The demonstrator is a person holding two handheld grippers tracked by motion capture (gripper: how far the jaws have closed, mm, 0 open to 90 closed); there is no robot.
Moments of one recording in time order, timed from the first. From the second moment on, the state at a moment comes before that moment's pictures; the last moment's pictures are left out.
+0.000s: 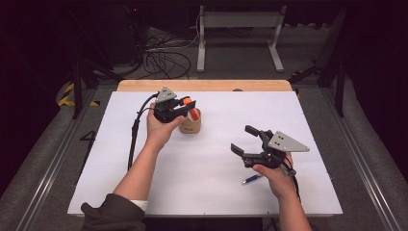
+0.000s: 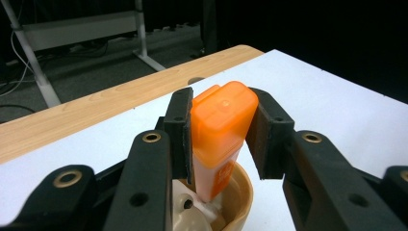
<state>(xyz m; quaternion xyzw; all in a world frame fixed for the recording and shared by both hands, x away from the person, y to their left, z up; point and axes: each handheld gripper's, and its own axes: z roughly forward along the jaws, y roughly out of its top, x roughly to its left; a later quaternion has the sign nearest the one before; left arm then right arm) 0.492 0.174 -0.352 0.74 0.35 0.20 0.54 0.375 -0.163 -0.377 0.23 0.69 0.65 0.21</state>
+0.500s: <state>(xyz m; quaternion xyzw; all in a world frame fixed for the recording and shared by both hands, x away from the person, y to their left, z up) 0.497 0.173 -0.350 0.74 0.36 0.20 0.53 0.375 -0.162 -0.377 0.23 0.69 0.65 0.21</state>
